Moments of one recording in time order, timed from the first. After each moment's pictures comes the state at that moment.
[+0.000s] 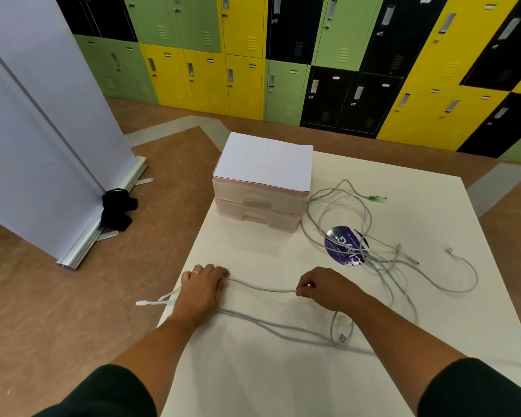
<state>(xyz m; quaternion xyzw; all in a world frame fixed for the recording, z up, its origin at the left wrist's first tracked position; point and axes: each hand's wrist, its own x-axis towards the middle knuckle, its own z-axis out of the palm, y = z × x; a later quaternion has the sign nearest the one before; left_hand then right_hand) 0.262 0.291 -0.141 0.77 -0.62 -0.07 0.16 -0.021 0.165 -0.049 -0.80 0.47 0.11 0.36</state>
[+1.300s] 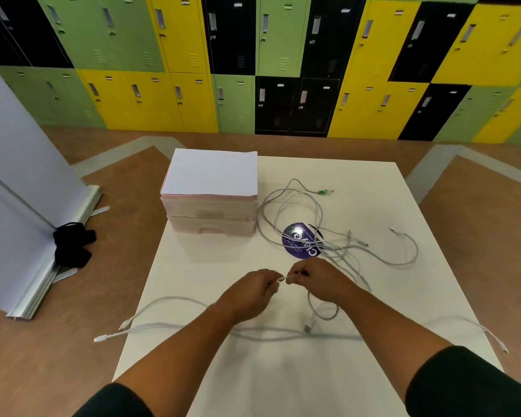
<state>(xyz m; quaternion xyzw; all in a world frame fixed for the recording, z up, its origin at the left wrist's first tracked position) 0.111 0.223 -0.060 0.58 -0.71 -0.35 0.16 -0.083 0.168 -0.023 -0.74 0.54 -0.03 0.41</state>
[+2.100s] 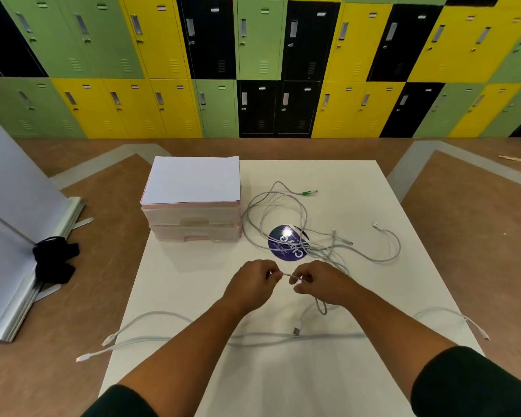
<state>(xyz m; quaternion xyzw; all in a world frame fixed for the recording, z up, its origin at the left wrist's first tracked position) 0.075 0.198 -0.038 0.63 -0.68 -0.31 0.21 -0.121 0.168 -0.020 -0.72 0.56 -0.01 0.40</state>
